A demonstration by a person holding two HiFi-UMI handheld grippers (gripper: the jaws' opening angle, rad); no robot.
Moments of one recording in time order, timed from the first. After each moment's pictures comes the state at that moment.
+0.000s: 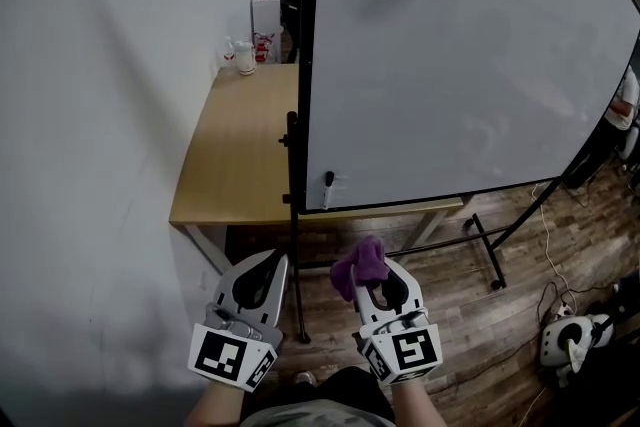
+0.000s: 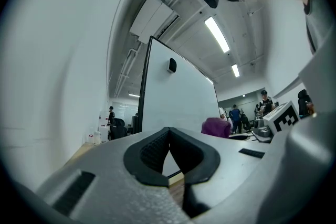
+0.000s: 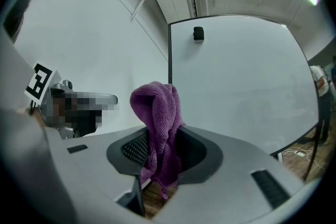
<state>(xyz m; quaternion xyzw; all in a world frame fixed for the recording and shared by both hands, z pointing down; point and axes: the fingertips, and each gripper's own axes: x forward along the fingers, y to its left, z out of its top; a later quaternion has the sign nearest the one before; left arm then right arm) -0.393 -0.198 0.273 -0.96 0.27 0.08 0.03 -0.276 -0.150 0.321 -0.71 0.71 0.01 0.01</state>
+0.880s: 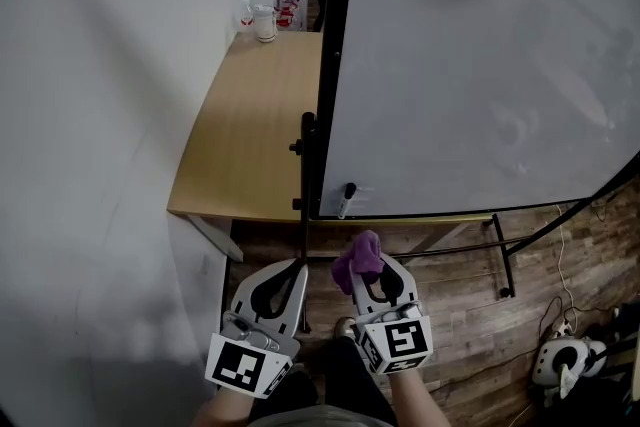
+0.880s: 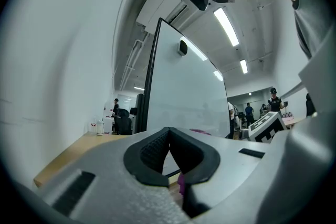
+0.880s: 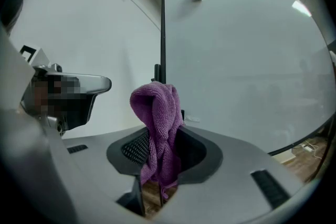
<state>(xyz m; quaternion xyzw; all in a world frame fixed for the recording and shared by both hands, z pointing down) -0.344 -0.261 0.326 -0.95 0.30 0.06 0.00 -0.239 -0.254 0.400 -0.68 0.73 -0.05 -0.05</state>
